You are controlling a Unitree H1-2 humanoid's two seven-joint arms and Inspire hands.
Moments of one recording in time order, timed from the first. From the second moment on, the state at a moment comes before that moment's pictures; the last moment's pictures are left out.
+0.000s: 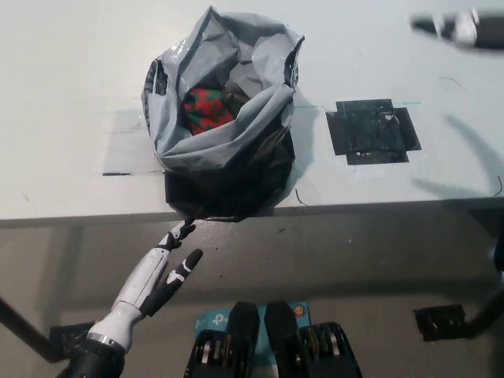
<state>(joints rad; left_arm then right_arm) -0.17 0.22 -0.14 0.12 0.29 -0.14 -0.10 -0.69 -0.38 -0.12 -0.34 0.06 0.45 0.31</state>
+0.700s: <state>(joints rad) -0.11 0.23 -0.14 0.14 0.19 -0.14 -0.13 0.12 -0.12 -0.04 -0.55 0.05 0.18 0.30</state>
